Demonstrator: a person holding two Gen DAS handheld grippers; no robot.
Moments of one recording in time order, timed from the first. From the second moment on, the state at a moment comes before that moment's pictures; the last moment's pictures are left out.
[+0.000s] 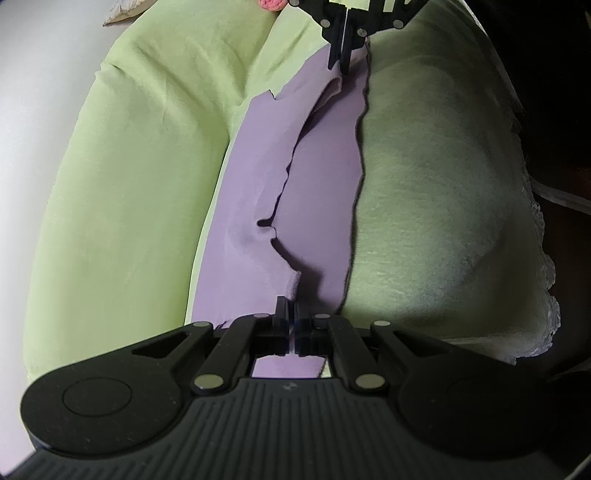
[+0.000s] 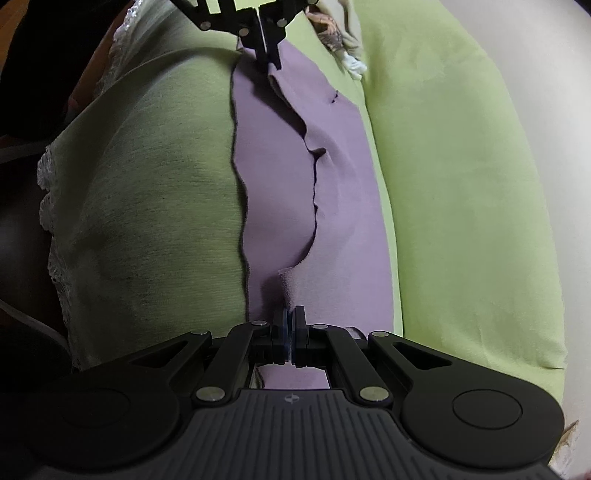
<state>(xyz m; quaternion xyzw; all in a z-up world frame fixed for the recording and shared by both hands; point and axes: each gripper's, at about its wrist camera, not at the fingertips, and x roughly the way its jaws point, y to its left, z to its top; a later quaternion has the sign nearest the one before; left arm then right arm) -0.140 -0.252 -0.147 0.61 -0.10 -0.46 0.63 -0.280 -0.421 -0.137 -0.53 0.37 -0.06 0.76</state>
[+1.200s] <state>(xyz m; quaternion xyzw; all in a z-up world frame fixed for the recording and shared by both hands) -0.139 -0.272 -0.124 0.55 0.03 -0.46 0.70 -0.246 -0.423 -0.090 -0.31 0.45 -0.12 0.83</state>
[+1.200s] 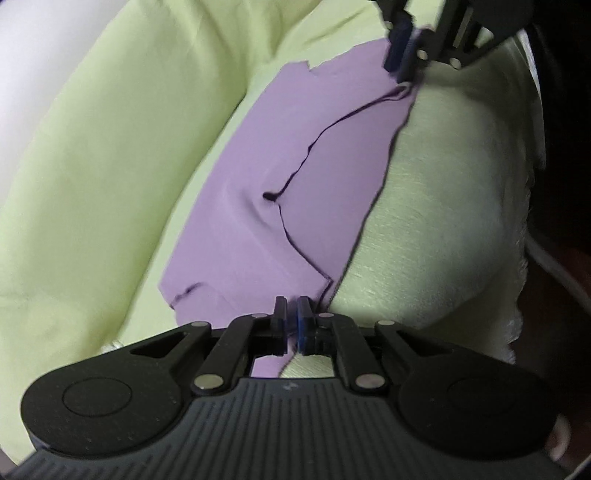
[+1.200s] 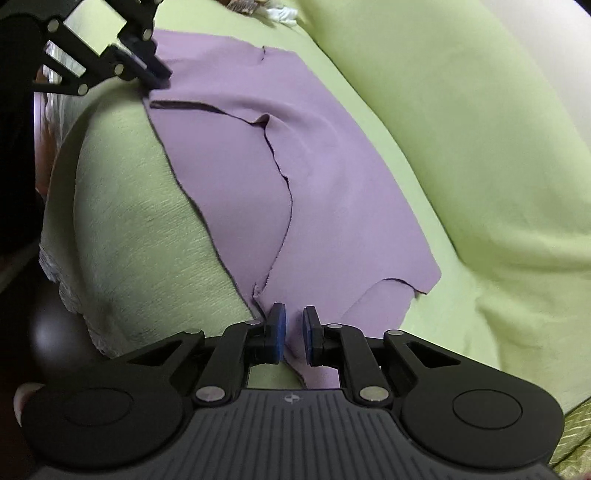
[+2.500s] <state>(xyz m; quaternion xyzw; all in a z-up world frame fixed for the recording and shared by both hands) 0.066 -0.473 -0.040 0.32 0.34 -0.59 0.66 -0.075 -0.627 -0.050 0.15 0.37 -0.33 0.86</state>
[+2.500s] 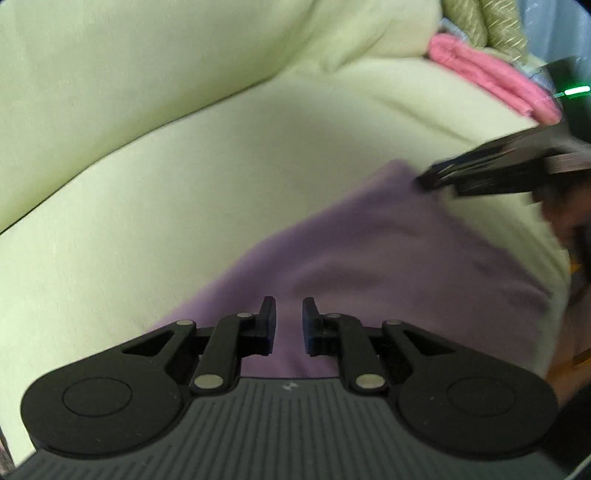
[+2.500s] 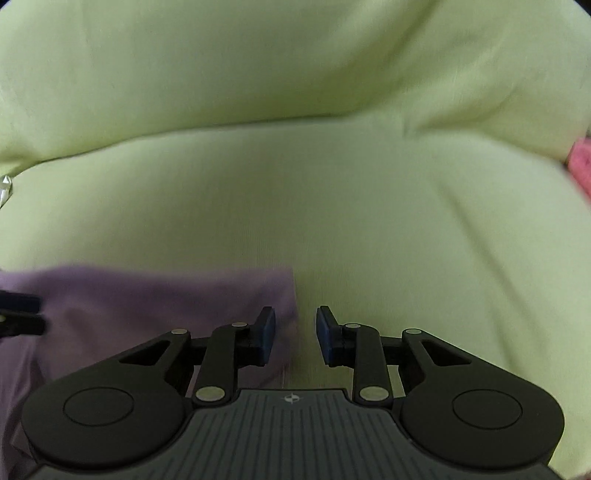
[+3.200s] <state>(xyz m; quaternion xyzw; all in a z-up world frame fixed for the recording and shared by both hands) 0.207 -0.436 0.007 0.42 0.34 -0.69 0.48 -0.011 -0.430 0.008 0.34 0.34 -0.52 0.70</state>
